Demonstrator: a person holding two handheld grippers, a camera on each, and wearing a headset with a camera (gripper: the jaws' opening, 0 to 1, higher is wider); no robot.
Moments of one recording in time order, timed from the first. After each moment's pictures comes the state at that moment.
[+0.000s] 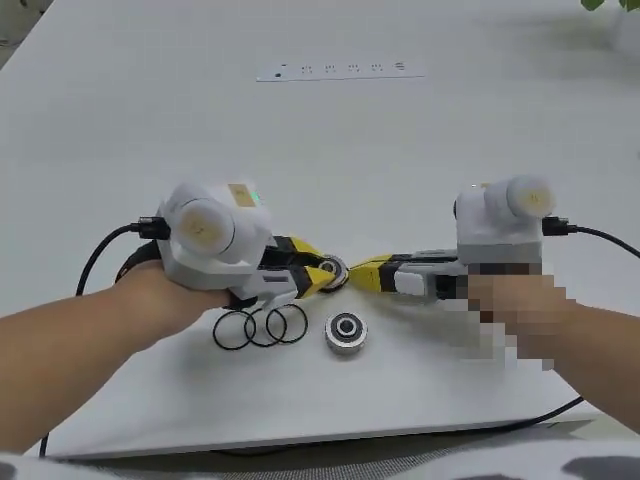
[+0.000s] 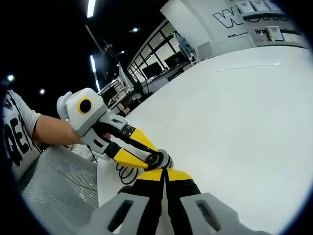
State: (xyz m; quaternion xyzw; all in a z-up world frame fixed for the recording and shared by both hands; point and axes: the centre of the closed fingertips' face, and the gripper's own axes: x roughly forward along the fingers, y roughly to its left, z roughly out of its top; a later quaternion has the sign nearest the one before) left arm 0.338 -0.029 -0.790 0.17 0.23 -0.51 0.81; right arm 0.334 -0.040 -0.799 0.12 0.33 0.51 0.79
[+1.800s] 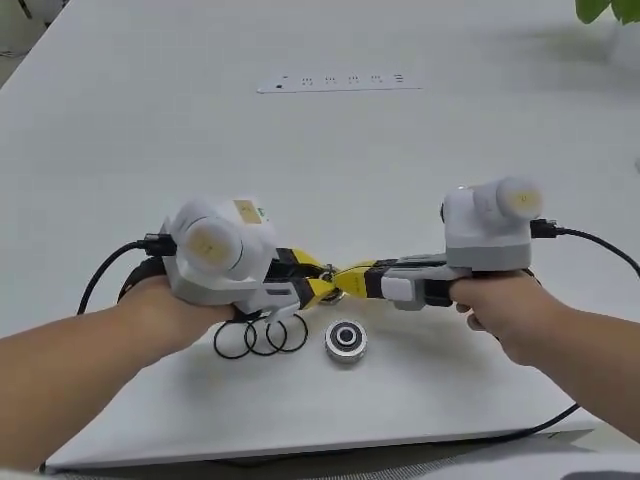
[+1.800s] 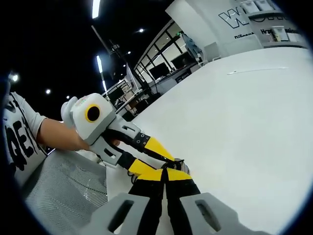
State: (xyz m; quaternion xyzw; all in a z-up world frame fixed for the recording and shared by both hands) left arm 0.338 -0.028 -0.793 0.18 0.23 -0.50 0.82; right arm 0.330 -0.022 -0.782 0.13 0.32 0.54 0.77
